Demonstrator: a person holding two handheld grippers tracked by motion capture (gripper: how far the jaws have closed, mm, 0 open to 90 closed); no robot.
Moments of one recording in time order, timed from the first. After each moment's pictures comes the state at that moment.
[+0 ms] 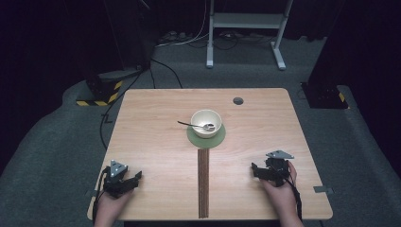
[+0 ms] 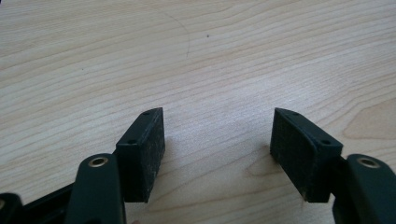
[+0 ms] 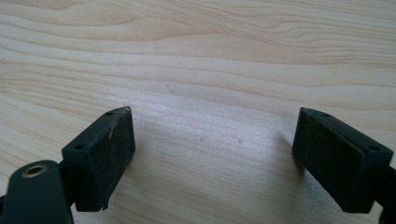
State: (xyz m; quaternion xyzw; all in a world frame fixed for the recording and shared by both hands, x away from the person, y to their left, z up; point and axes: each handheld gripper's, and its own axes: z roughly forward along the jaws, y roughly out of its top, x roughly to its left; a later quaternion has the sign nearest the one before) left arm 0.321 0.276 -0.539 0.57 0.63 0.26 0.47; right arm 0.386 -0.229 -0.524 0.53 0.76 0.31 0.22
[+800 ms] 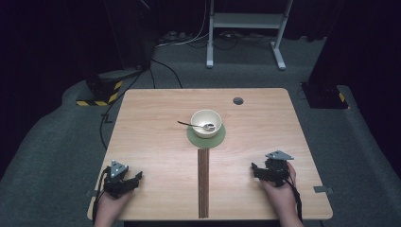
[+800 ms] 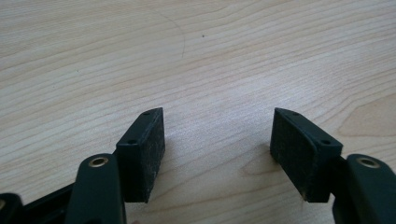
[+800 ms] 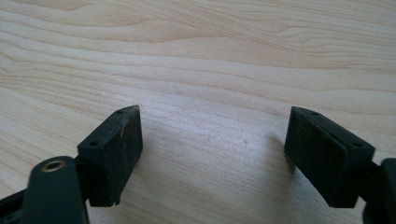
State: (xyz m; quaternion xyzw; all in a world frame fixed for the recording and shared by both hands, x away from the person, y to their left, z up) left arm 0.320 0.275 -0.539 0.57 0.63 0.26 0.46; right arm 0.383 -0.227 -0.524 0.52 0.76 0.32 0.23
